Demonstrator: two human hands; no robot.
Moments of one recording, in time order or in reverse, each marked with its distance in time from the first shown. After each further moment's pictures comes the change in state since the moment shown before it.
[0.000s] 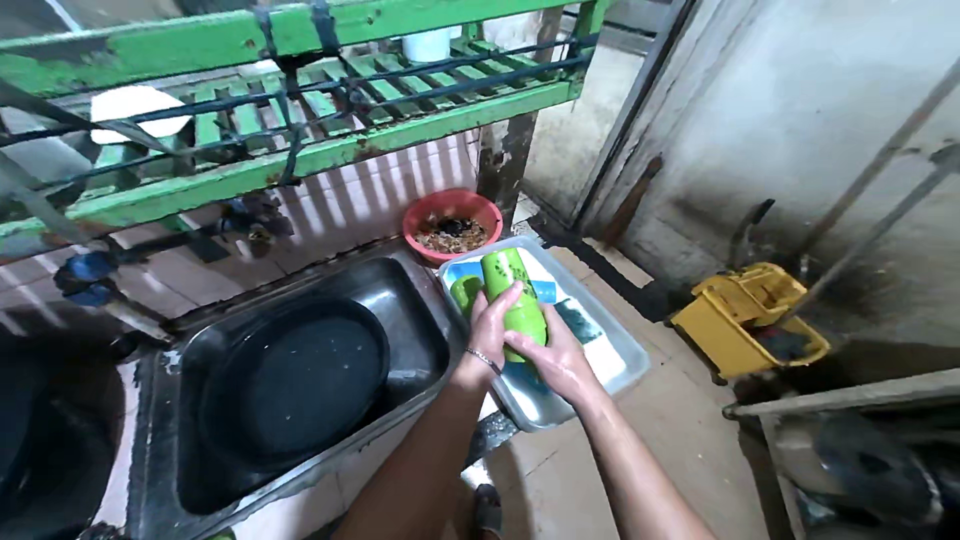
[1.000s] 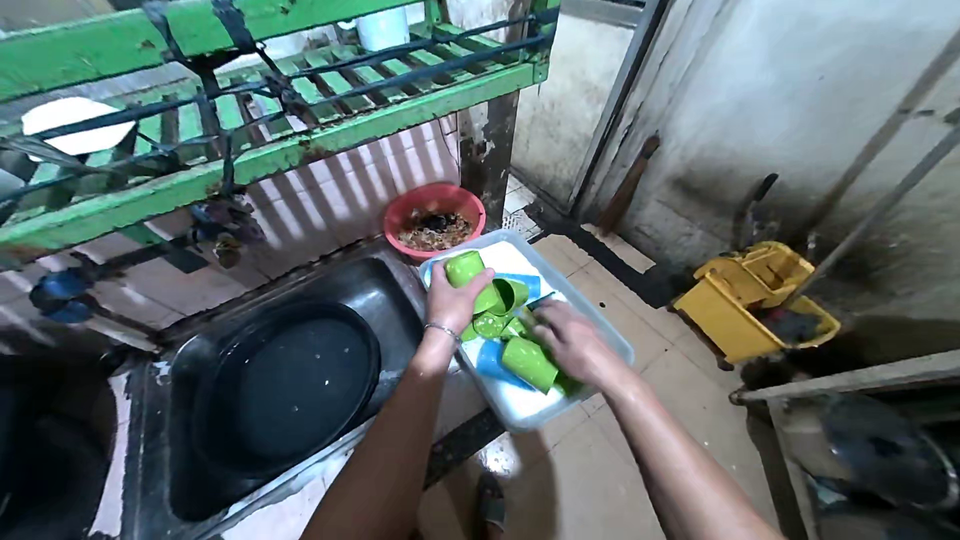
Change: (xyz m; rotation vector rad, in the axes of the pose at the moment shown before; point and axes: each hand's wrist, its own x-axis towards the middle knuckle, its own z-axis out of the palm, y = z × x) left_hand 0.033 0.024 -0.003 0.587 0.197 0.005; right_hand 0.030 0.044 -0.066 -0.515 -0.229 -0.158
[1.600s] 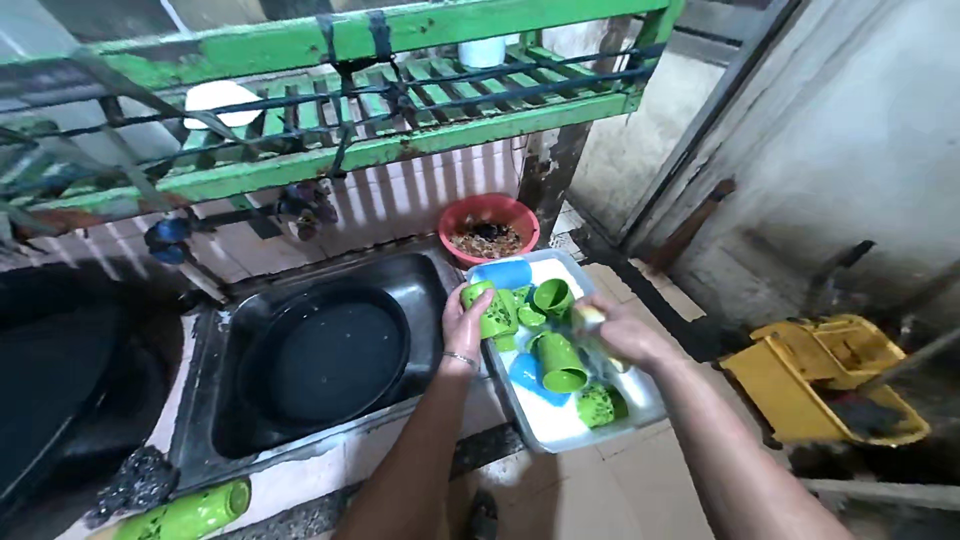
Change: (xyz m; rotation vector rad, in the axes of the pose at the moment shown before) left_hand -0.009 -0.042 -0.026 -0.516 0.196 0.034; right_hand 0.057 -0.006 -0.036 0.289 -0.162 0.239
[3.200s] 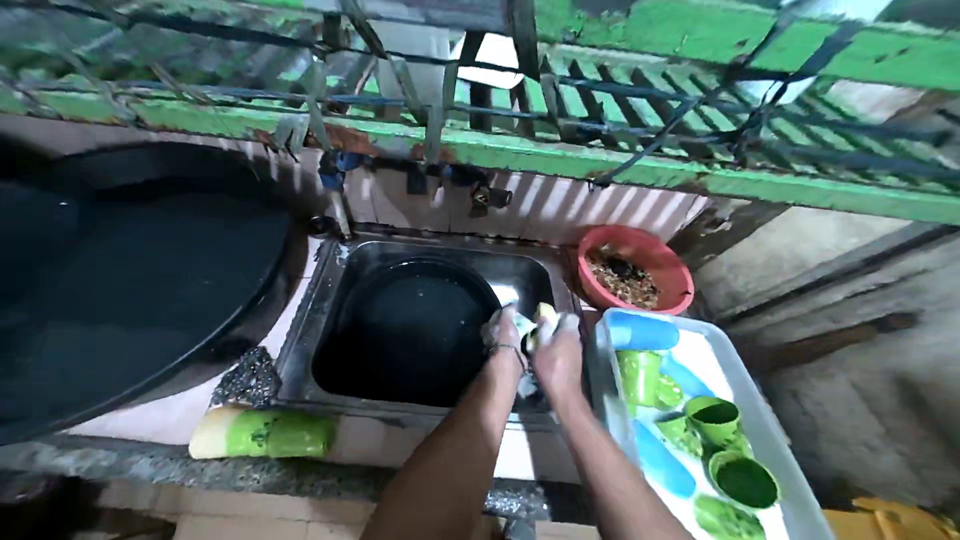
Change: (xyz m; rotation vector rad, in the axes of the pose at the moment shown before) left_hand 0.071 0.018 -0.126 -0.253 0.481 -0.374; right_hand 0.057 -0.167 0.251 -0.104 0.206 -0.122
